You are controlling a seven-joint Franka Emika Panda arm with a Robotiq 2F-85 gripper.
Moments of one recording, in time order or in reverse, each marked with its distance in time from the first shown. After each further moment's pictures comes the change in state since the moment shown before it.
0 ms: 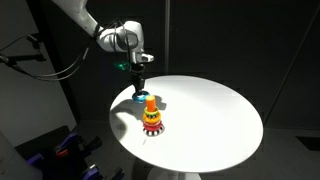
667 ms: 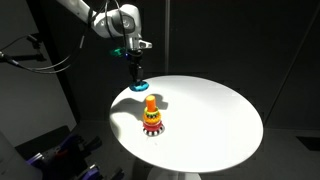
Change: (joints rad) arm -0.007 -0.111 0.016 0.029 -0.028 -0.163 0.000
